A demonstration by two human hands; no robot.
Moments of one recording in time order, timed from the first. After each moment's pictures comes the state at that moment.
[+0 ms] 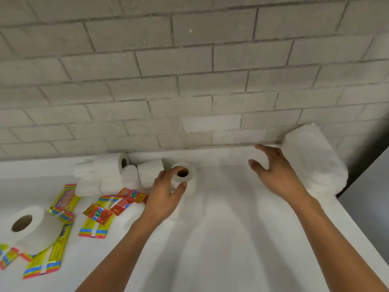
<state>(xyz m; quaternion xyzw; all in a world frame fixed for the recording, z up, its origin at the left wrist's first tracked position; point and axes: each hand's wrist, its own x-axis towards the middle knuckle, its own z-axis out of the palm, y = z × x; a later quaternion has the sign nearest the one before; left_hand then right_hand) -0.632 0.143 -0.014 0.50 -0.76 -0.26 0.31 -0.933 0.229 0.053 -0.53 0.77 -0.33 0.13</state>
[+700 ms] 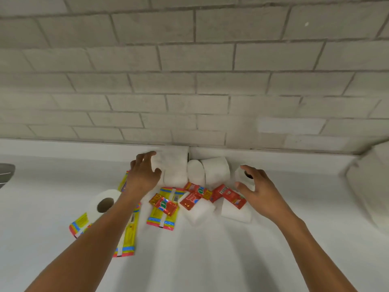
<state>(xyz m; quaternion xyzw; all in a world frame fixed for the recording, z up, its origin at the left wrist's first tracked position) -0.378 0.026 -0.006 0.69 -0.68 -0.13 0.23 -0.701 0.161 0.012 -0.60 0.70 -0.31 0.24</state>
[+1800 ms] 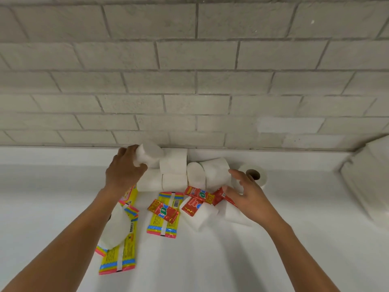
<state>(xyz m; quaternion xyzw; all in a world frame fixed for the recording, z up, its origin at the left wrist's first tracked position) -0.319 -0.023 0.003 0.65 -0.71 -0.10 0.24 -0.645 0.139 0.002 -0.55 0.70 -0.34 0.31</state>
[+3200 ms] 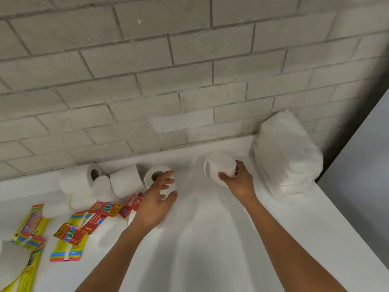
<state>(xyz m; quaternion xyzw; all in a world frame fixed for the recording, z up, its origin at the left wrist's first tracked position) -0.670 0.142 -0.021 0.47 -0.74 -0.39 0.27 -0.938 0.183 -0.066 -0.34 0.74 -0.51 0.28</state>
